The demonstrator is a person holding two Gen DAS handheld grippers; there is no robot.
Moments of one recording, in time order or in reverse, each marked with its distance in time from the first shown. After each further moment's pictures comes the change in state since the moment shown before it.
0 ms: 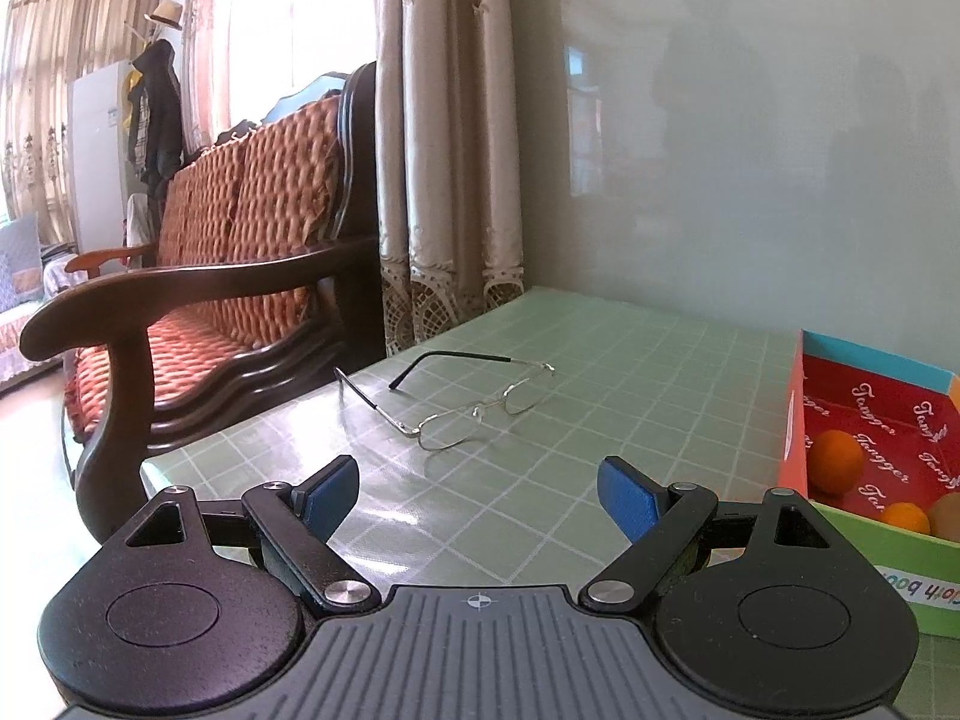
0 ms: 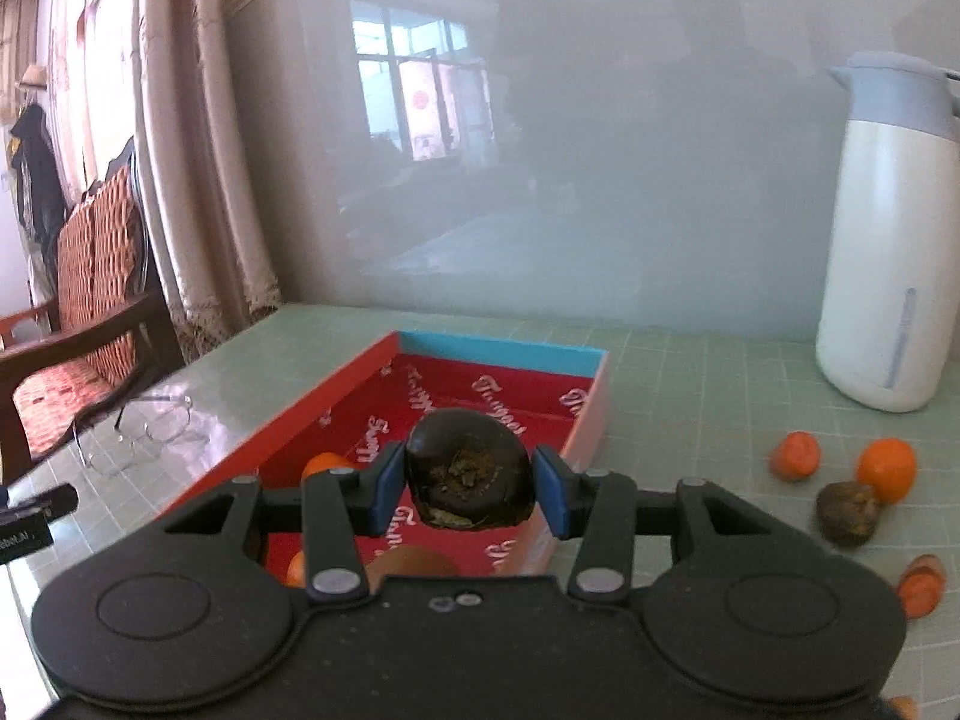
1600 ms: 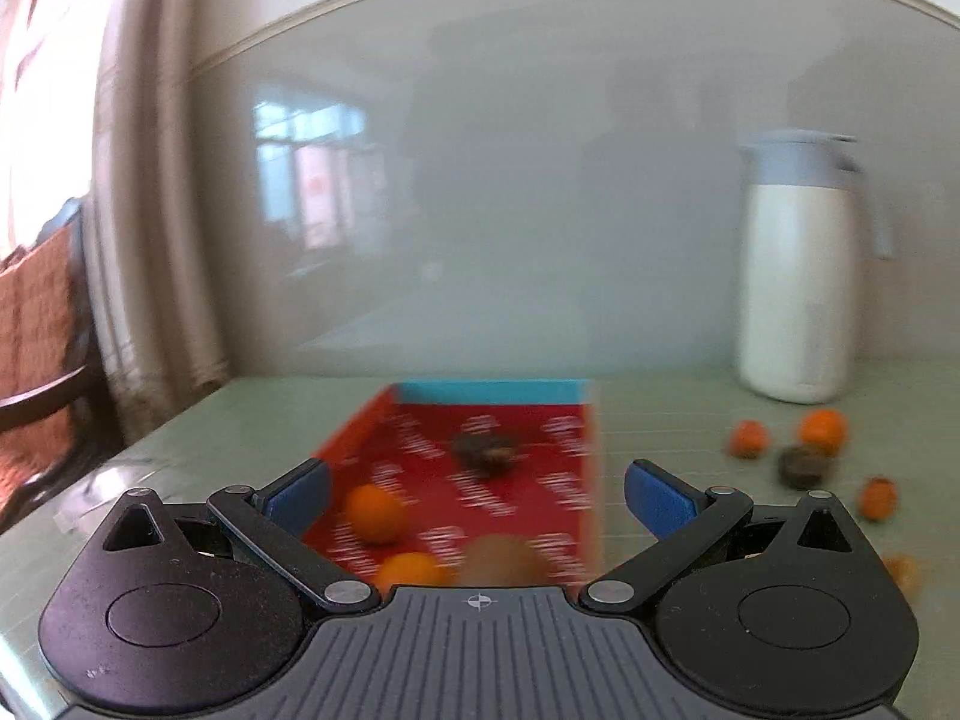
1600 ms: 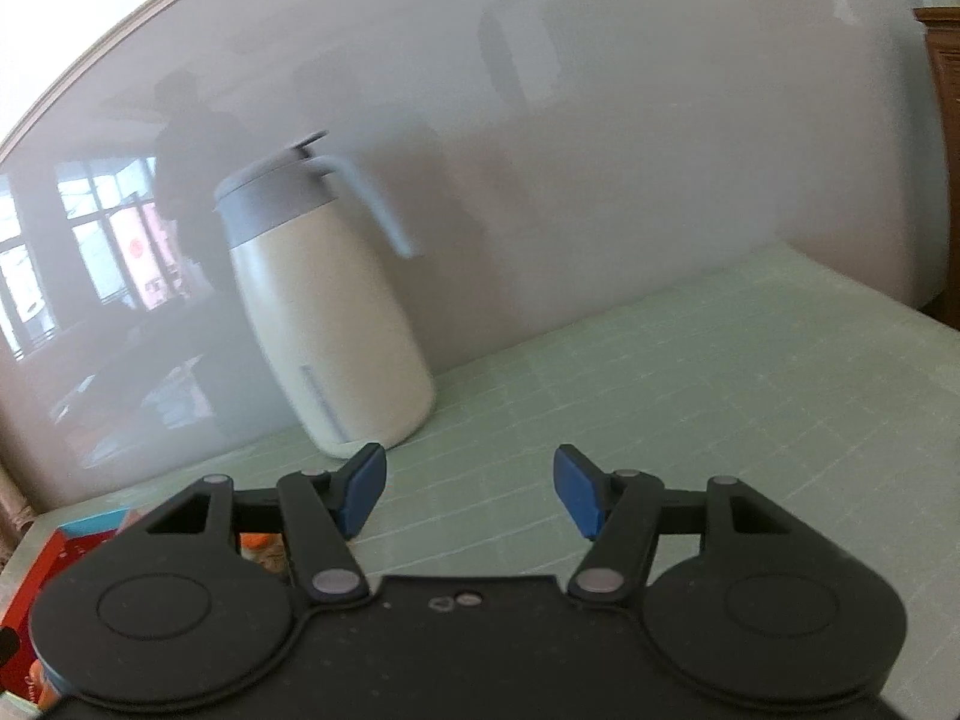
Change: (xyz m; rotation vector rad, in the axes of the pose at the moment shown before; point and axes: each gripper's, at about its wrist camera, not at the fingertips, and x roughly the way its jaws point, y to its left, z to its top) left arm -0.092 -0.189 -0.007 0.228 -0.143 -0.402; right arm -0.165 -0.255 -0.033 0.454 -0.176 -0.454
